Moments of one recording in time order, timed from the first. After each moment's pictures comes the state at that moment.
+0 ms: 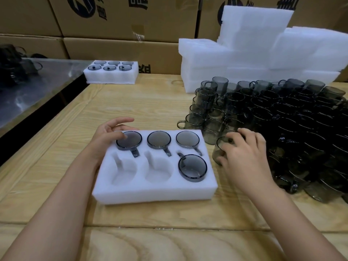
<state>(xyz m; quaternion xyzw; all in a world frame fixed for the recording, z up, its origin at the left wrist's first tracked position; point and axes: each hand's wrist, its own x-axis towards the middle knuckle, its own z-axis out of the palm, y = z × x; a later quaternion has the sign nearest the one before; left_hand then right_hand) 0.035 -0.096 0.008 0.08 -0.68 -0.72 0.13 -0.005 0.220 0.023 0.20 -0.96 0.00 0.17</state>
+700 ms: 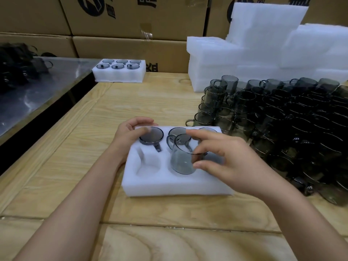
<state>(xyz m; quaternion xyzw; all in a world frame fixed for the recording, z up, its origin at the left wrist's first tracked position) 0.018 -0.077 -0.004 0.08 -0.69 -0.71 0.16 0.027 0.185 0.075 0.43 -0.84 0.32 -0.04</state>
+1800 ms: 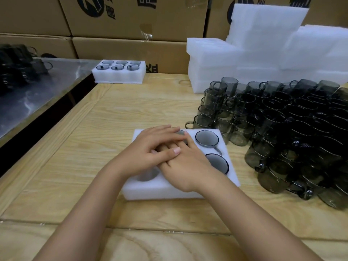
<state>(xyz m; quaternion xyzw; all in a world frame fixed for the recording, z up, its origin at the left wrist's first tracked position) 0.052 -0.029 0.038 -0.14 -0.91 -0.38 0.09 0.018 0.105 0.033 0.44 -0.89 0.08 -0.05</state>
